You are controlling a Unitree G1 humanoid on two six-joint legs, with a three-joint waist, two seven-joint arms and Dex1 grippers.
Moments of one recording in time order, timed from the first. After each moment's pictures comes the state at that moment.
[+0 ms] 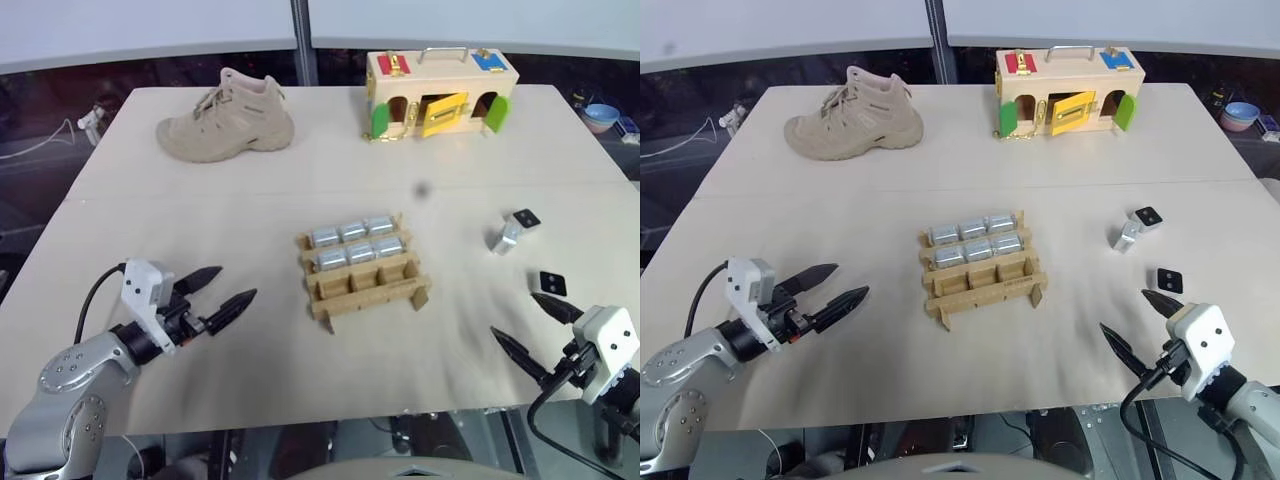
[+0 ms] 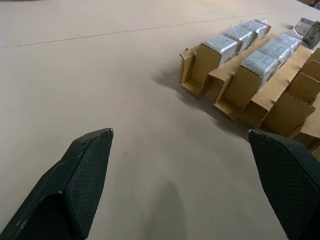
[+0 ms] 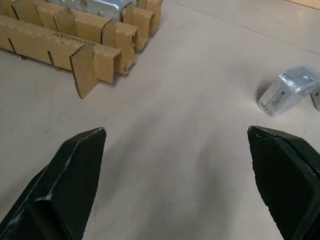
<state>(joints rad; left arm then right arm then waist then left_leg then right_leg) 0.25 0.65 0.42 -0.36 -0.63 0.44 -0.81 0.56 -0.51 -0.39 -0.64 0.40 0.23 0.74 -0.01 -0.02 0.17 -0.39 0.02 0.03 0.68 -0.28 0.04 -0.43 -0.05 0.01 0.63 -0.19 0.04</state>
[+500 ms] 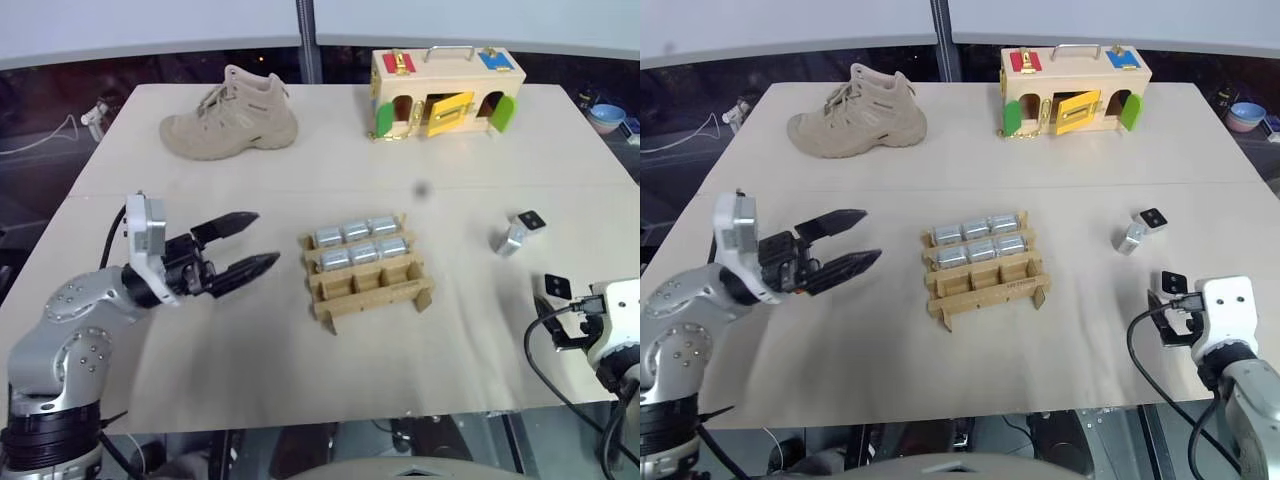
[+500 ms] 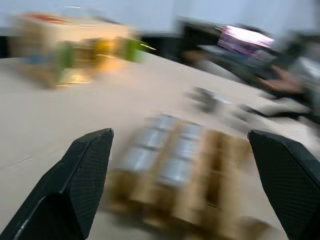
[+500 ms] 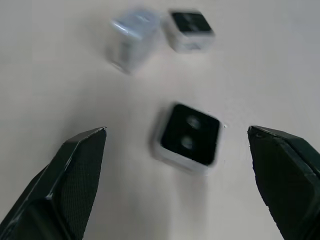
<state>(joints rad) -0.08 0.81 0.35 -0.31 -0.85 0.50 -1.19 0.32 -0.42 -0.46 -0.70 0.33 0.80 0.26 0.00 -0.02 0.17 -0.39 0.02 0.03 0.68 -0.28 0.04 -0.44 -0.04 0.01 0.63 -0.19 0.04</state>
